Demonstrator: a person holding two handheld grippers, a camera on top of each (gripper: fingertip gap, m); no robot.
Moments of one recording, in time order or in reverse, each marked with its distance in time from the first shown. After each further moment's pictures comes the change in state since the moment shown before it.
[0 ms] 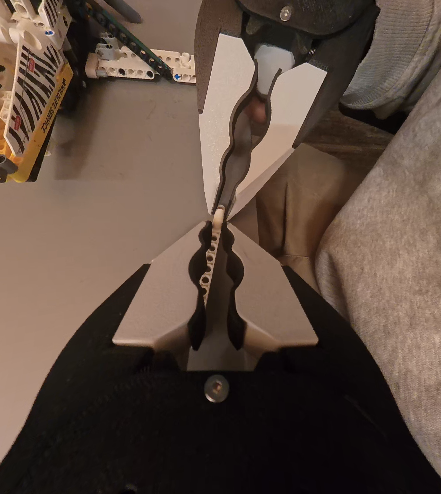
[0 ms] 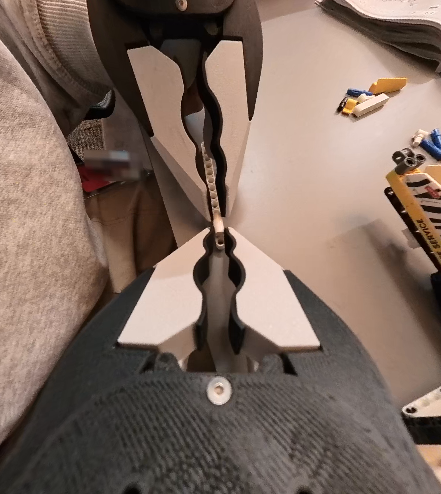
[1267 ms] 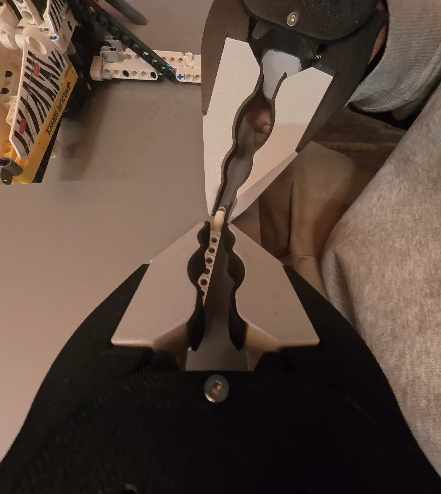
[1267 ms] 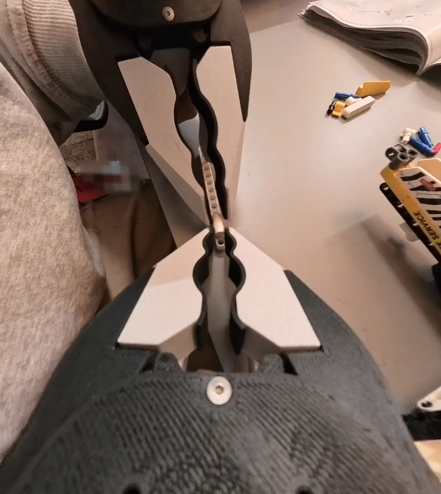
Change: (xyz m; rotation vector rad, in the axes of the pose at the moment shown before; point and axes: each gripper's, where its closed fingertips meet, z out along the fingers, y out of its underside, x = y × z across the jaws) left arm -0.001 0.000 0.002 -0.004 -0.035 0.019; right arm 0.001 0.000 0.001 0.038 0.045 0.027
